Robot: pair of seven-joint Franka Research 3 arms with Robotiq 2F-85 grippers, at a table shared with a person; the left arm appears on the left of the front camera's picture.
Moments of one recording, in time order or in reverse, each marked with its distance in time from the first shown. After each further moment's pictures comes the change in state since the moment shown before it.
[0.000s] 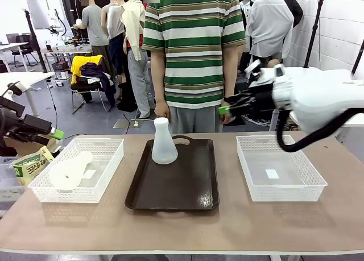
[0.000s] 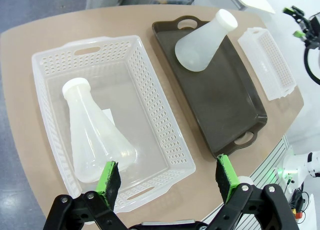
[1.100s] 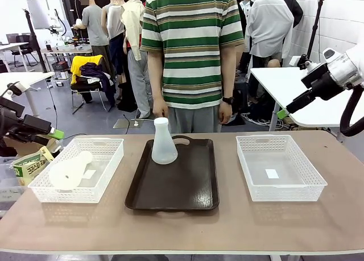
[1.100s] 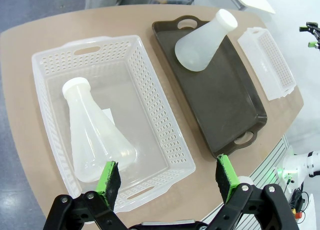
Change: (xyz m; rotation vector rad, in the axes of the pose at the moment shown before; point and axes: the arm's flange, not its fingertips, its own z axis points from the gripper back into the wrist) left arm 0.000 0.000 0.000 -0.001 0.001 0.001; right arm 0.000 -0.039 0.123 -0.066 0.500 -0.234
